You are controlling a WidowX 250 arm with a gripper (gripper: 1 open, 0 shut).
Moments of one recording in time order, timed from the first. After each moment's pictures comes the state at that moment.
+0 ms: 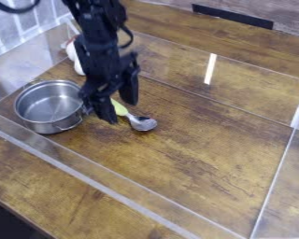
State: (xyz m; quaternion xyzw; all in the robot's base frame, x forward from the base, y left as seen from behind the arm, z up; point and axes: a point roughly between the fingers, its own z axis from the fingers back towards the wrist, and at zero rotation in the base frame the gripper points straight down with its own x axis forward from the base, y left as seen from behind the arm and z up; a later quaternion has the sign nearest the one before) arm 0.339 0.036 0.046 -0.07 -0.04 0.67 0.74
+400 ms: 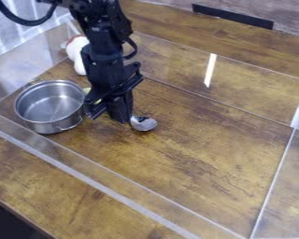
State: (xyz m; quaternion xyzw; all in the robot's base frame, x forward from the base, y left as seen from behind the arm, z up) arm 0.346 0.038 0.041 -0.06 -0.03 0.67 0.74
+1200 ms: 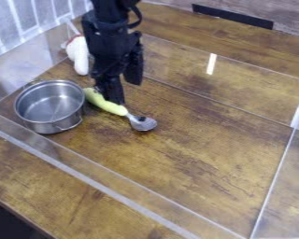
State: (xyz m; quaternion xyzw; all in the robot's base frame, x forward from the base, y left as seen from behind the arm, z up) arm 0.356 0.030 0.081 -0.05 -0.08 0.72 0.68
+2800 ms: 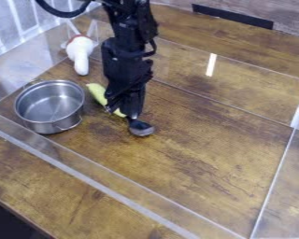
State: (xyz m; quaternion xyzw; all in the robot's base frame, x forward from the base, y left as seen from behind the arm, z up) arm 0.370 0.034 0.041 -0.01 -0.06 0.70 0.71
